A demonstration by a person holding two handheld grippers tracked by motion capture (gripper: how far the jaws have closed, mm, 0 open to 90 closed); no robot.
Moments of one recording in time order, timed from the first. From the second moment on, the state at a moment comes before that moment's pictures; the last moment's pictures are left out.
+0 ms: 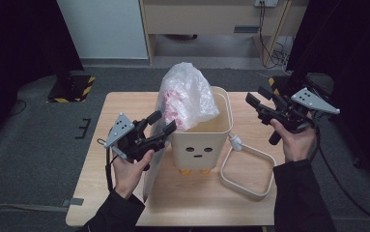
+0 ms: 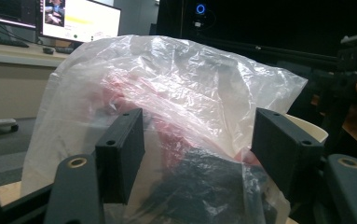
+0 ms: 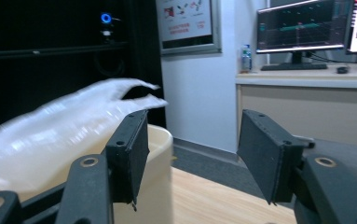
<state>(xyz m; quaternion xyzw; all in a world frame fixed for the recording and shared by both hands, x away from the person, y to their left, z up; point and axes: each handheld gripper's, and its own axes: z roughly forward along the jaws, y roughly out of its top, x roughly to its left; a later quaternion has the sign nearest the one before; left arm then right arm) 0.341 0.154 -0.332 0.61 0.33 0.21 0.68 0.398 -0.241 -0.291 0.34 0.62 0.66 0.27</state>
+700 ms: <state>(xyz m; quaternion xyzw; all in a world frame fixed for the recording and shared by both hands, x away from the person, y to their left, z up) 0.341 0.152 -0.332 0.61 0.33 0.20 0.69 0.408 -0.185 -0.237 0.29 0.61 0.70 0.22</state>
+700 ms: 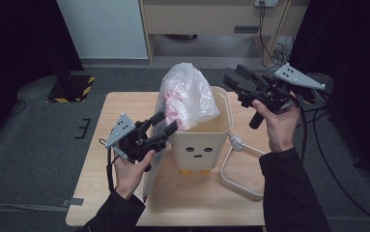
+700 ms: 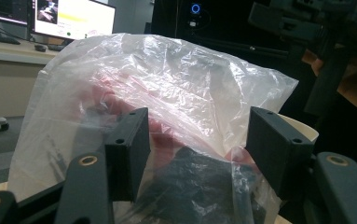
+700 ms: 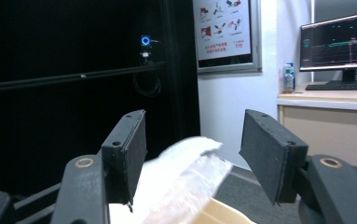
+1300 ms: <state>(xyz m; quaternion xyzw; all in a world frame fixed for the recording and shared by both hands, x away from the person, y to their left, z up) 0.340 0.151 -0.332 0.61 0.33 0.19 0.69 0.428 -0.111 -0.222 0.27 0.66 0.68 0.19</state>
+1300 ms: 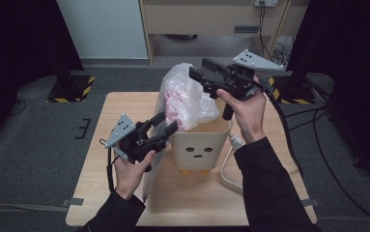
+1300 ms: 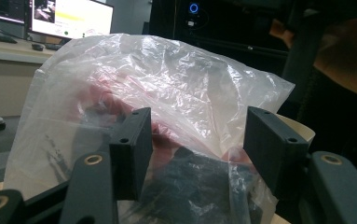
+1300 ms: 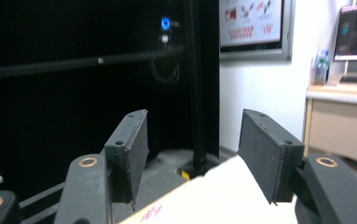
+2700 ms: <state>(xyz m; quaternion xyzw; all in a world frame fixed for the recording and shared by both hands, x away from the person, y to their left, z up) 0.317 0.166 -0.371 0.66 0.37 0.25 0.61 0.451 -0.086 -0.278 0.32 0.76 0.53 0.16</state>
